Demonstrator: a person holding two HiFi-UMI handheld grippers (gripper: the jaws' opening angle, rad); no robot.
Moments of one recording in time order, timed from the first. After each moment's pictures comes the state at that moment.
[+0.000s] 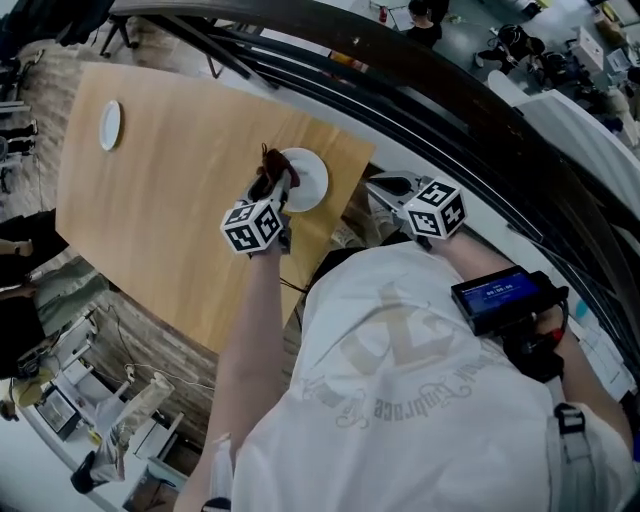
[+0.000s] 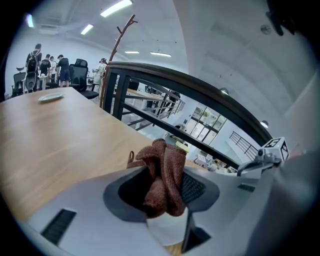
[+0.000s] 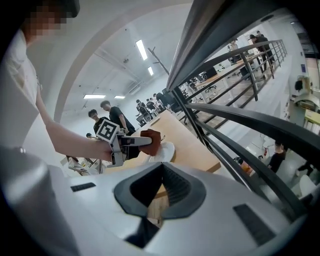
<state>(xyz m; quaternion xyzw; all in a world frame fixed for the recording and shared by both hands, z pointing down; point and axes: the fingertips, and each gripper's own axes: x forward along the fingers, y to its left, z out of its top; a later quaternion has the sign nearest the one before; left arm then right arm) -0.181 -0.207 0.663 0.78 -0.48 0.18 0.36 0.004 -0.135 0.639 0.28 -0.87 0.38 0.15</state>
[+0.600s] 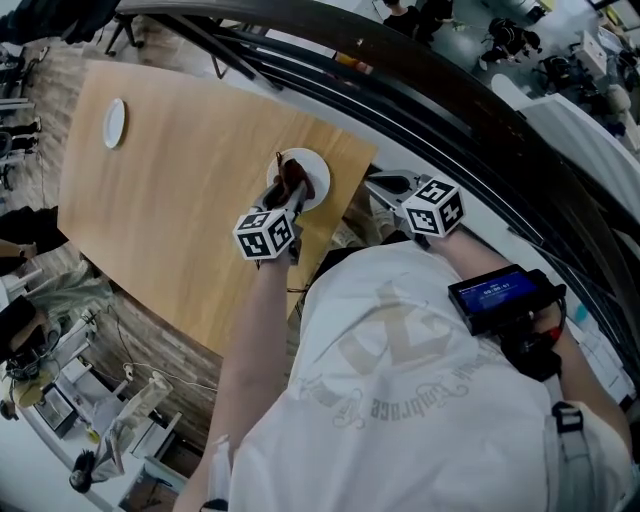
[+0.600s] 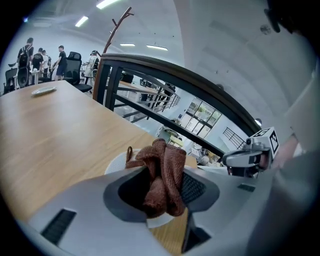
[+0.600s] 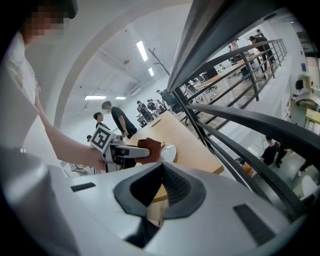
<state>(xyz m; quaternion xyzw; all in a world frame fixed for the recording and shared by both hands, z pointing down) -0.153 -0.173 0.668 0.79 -0.44 0.20 0.37 0.000 -0.139 0.635 0.28 -0.87 0.38 0.15</state>
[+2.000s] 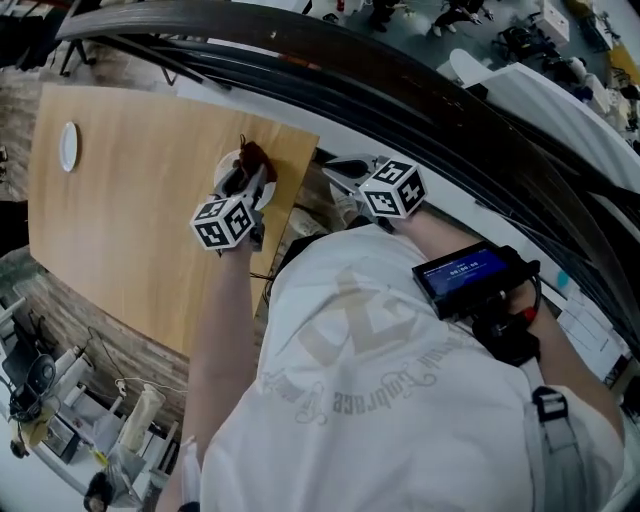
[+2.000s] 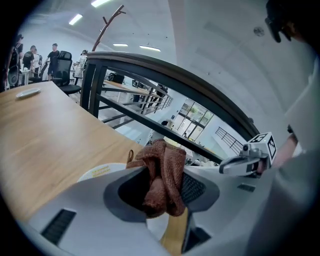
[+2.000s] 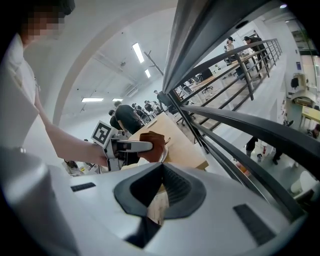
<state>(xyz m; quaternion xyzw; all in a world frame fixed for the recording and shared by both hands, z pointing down) -0.102 -0.189 0.657 0.82 -0.41 0.19 0.36 0.034 -0.130 0.637 0.29 -0.86 0.39 0.14</state>
